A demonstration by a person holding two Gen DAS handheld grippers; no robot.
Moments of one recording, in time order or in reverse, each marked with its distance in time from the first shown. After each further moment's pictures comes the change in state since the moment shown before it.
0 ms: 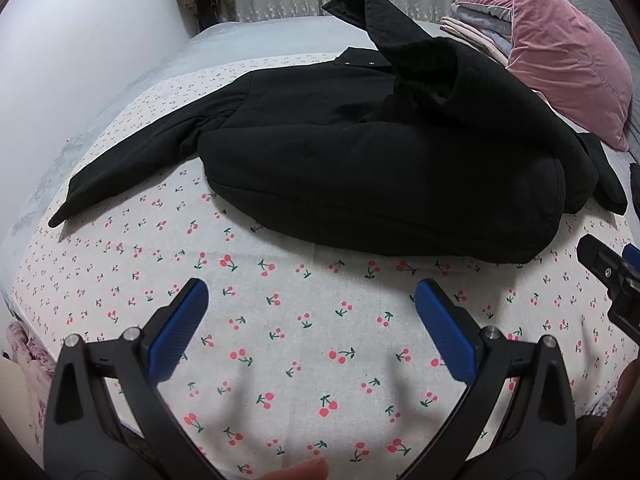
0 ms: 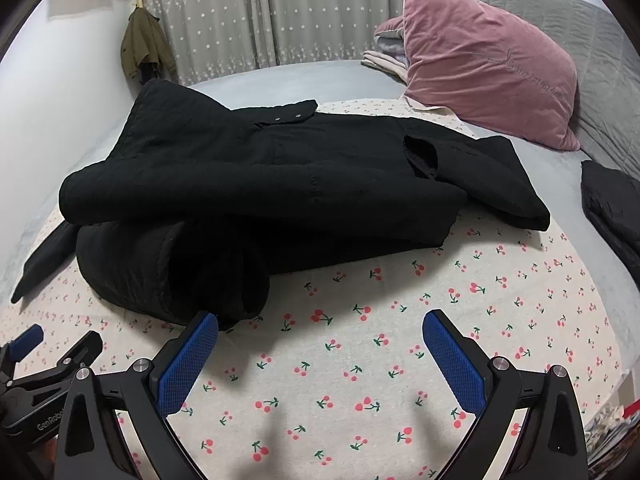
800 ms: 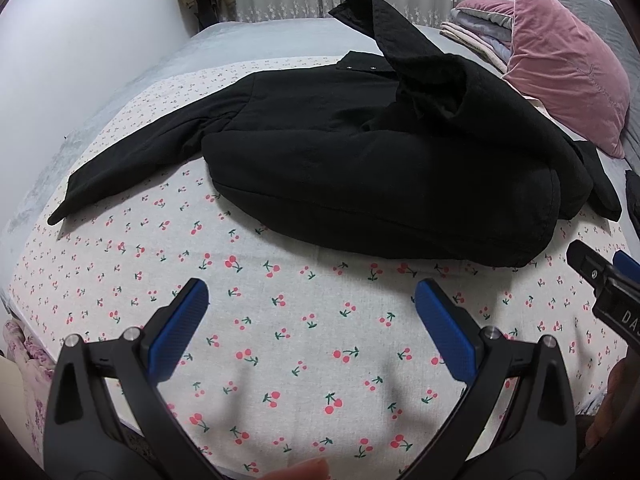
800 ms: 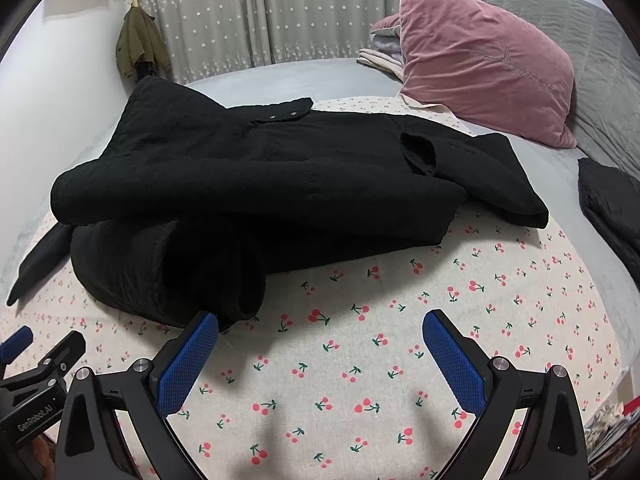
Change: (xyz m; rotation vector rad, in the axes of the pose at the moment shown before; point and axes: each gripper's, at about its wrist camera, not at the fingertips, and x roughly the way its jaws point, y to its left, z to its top) left arm -0.004 0.009 0.001 -0.013 -0.002 -0.019; right arm 0.003 -0.001 0.001 0.005 0.005 -0.017
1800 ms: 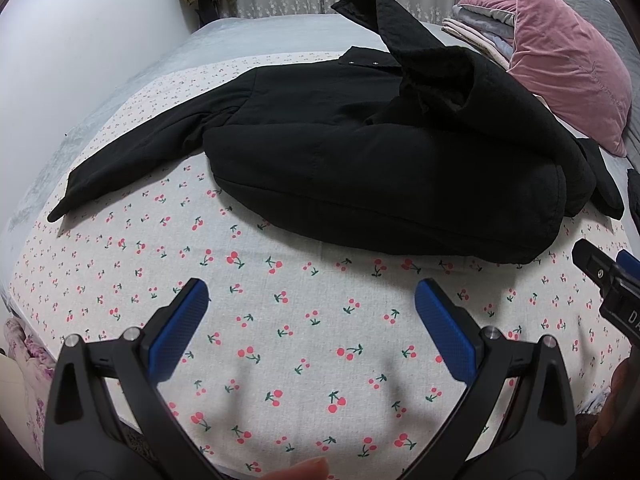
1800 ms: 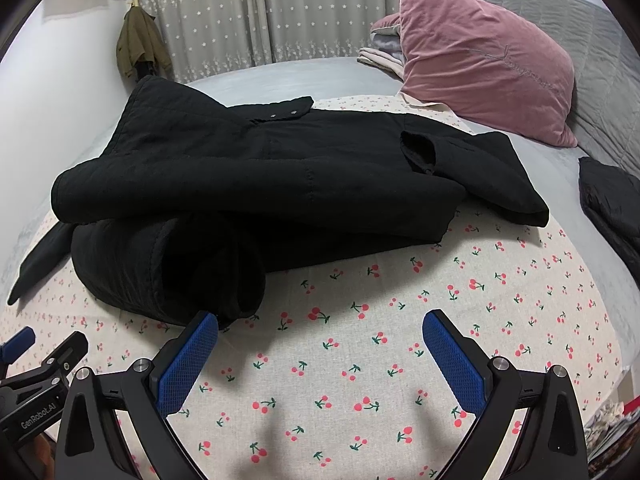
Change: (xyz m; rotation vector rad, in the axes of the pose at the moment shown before) left arm 0.004 0.003 -0.001 -0.004 0.014 0.000; right arm -0.001 0.000 -0.001 0.000 0.004 0.004
